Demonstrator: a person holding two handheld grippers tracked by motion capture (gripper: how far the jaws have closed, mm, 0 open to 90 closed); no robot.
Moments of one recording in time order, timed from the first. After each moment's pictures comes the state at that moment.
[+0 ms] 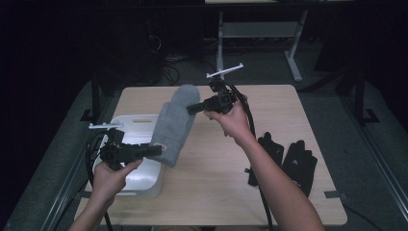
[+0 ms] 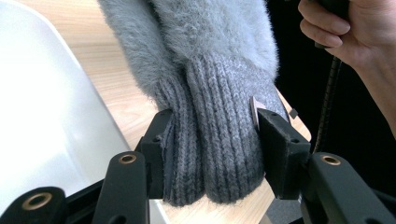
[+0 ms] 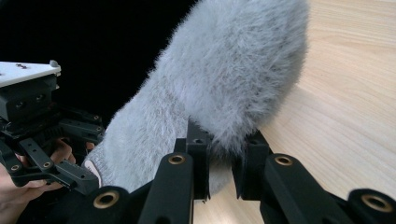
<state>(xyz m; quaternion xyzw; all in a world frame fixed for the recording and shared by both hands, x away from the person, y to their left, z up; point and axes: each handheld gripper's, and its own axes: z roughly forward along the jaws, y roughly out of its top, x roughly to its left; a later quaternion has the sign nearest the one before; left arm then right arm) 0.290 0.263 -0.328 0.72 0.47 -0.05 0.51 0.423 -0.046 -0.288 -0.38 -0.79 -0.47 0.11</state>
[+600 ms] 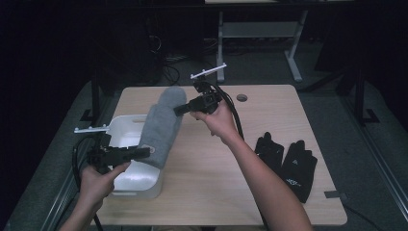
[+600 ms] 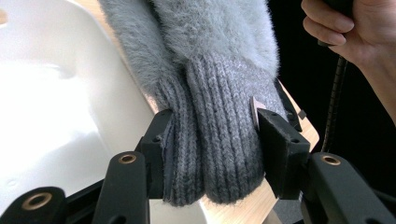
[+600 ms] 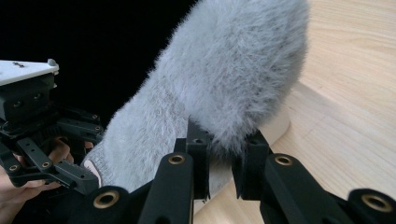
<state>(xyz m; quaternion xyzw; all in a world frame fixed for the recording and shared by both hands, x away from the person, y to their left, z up) 0.282 0.293 -0.332 0.71 0.49 -0.04 0.50 0.428 -0.008 -0.290 -0.37 -0.80 -0.46 0.12</state>
